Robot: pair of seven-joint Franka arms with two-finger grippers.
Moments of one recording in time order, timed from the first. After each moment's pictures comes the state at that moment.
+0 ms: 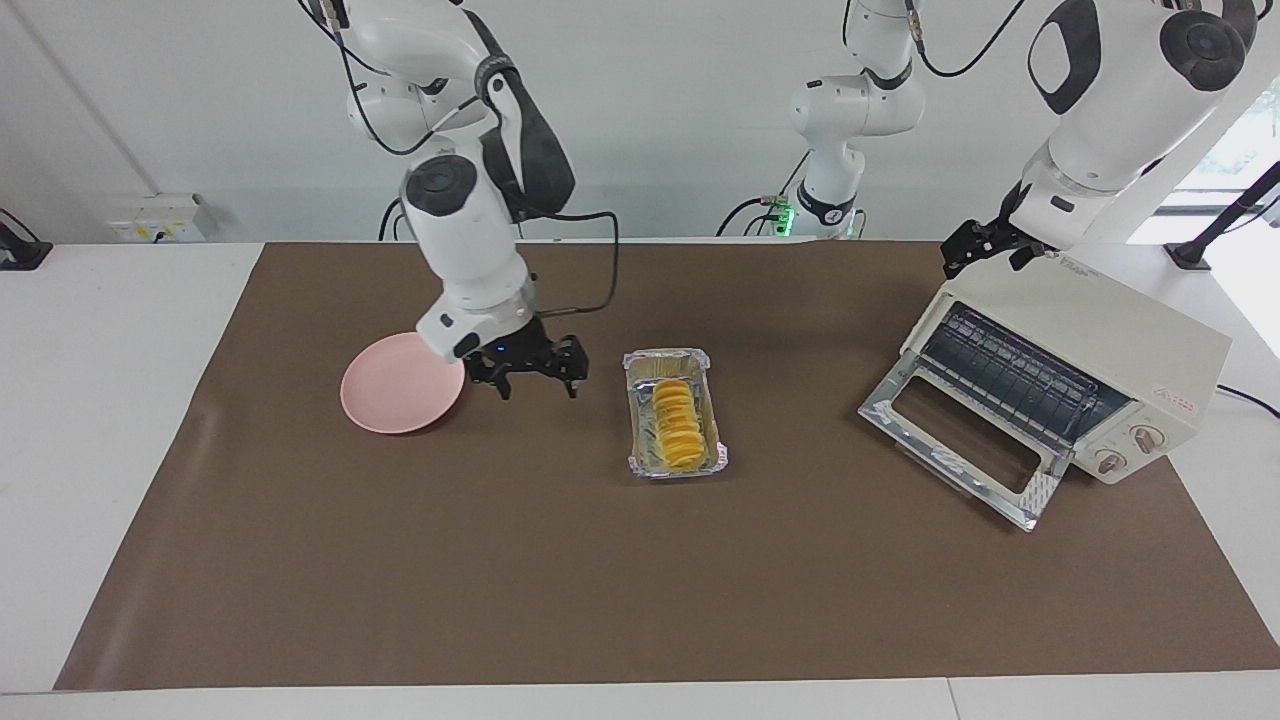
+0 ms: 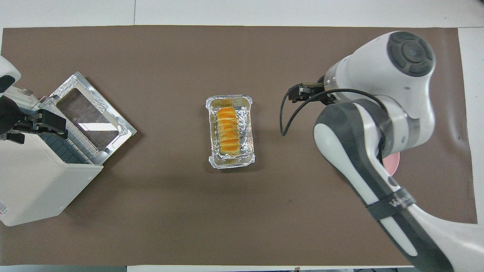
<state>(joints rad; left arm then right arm) -0.03 0.00 -0.05 -1.63 0.01 1.46 -0.10 0.22 0.21 0.03 -1.71 0.13 2.03 0.21</state>
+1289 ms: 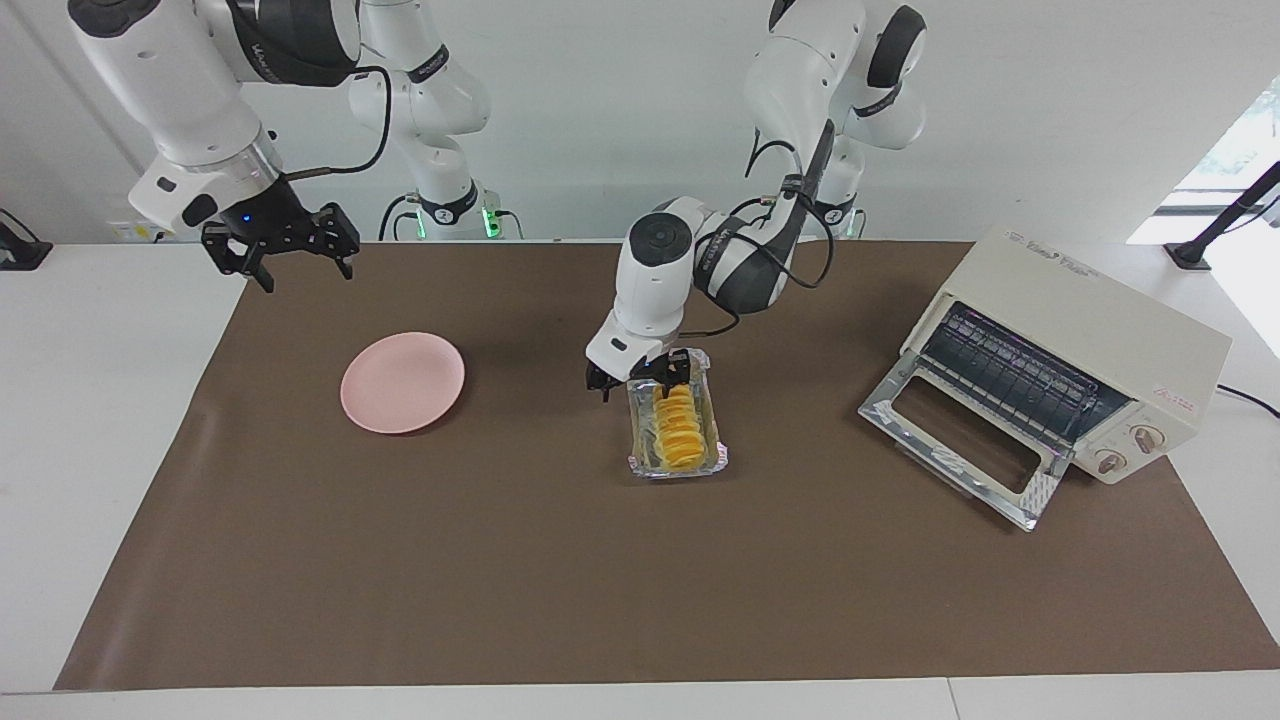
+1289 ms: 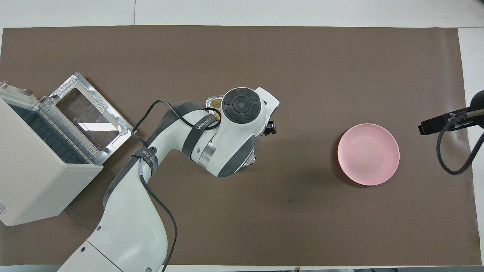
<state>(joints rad) -0.70 0.51 -0.06 -1.56 -0.05 2.11 -0.73 -0.07 -0.05 0.02 -1.71 0.00 1.59 -0.24</state>
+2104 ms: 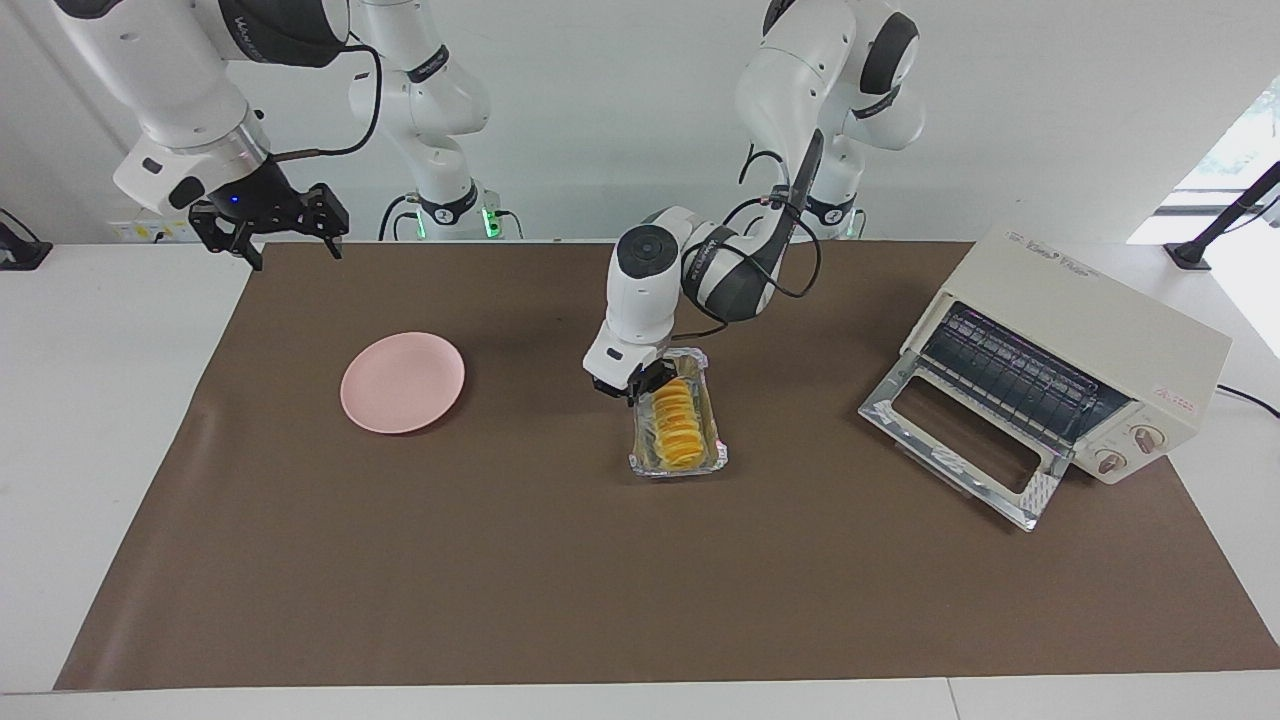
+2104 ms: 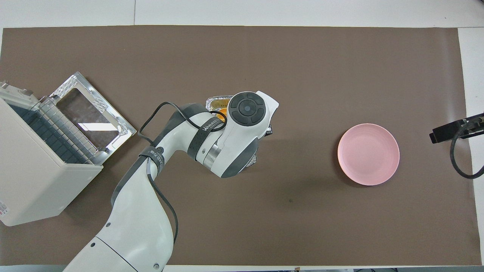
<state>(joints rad) -0.70 0.53 -0.05 -1.57 -0.04 2.10 -0.84 -0.08 -0.06 0.02 -1.66 -0.03 1.49 -0.24</state>
